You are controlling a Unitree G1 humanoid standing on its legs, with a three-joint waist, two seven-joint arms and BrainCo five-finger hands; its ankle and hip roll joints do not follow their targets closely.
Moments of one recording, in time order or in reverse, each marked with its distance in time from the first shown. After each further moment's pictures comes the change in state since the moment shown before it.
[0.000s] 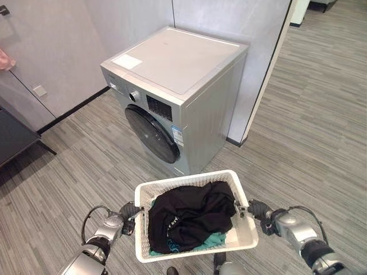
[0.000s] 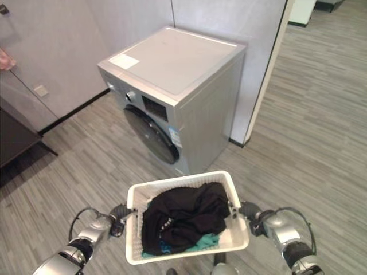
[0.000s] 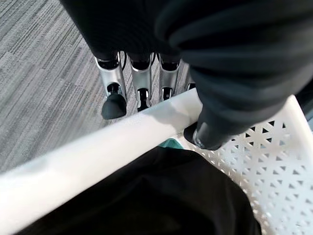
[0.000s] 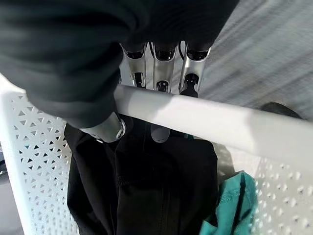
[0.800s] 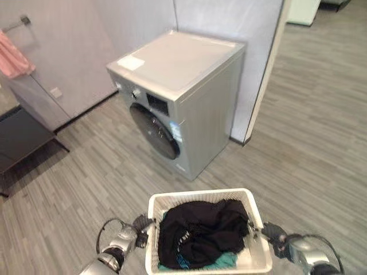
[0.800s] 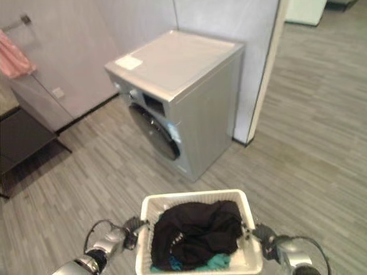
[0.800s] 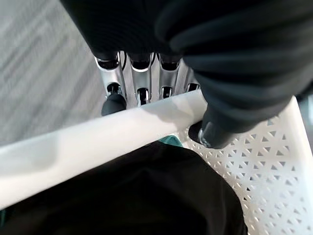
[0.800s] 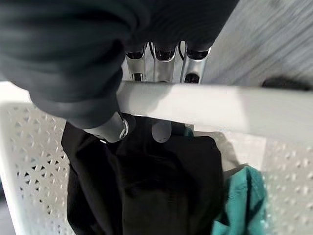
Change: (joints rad) left arm 0.069 -0.091 -0.055 -0.002 -0.009 -0.024 0.049; right arm 0.105 0.059 -0.105 0.190 -0.003 -0.069 0.018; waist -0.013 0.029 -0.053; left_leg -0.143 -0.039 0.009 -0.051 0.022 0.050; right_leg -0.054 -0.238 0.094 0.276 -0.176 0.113
